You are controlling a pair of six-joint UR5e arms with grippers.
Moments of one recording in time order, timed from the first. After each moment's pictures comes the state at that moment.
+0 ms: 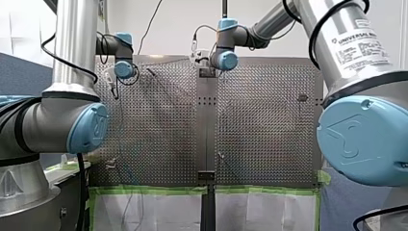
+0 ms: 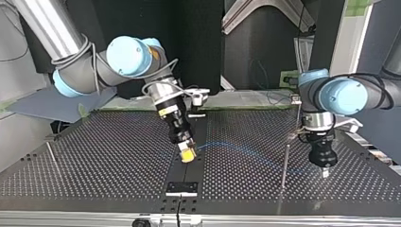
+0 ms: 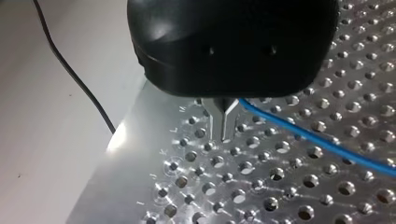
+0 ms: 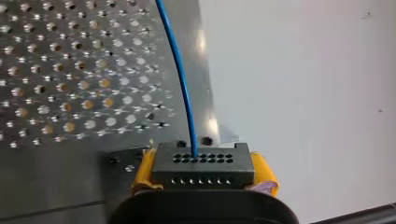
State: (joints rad) left arm 0.08 -1.69 -1.70 -2.68 -1.69 -1.91; right arm 2.29 -1.15 1.26 -0.39 1.47 1.64
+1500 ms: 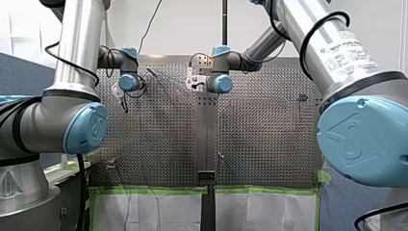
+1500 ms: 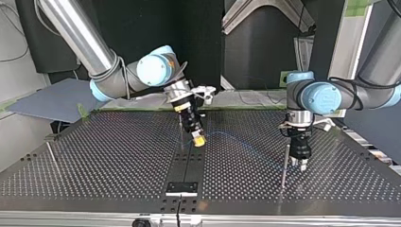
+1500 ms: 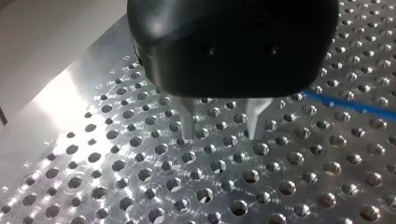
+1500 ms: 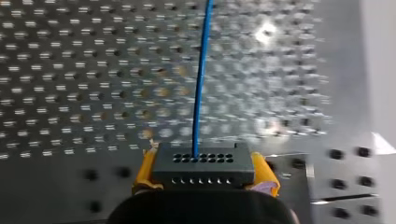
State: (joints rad) left arm 0.04 -1.79 -1.73 -2.61 -1.62 -2.00; right arm 2.30 -0.99 1.26 -0.38 1.48 1.62
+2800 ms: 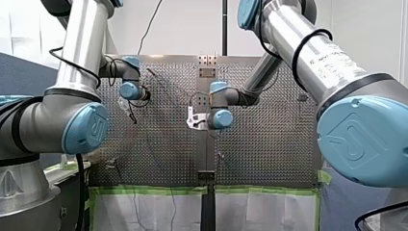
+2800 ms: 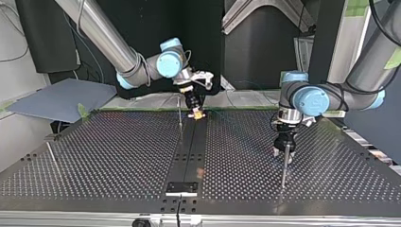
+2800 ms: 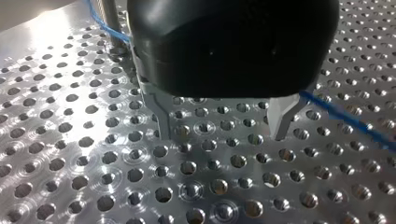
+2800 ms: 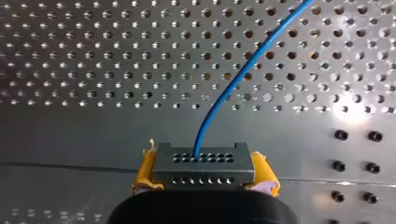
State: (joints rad) left arm 0.03 -1.87 -1.73 -2.63 -1.52 -2.19; right arm 2.31 -0.84 1.40 -0.46 1.57 1.60
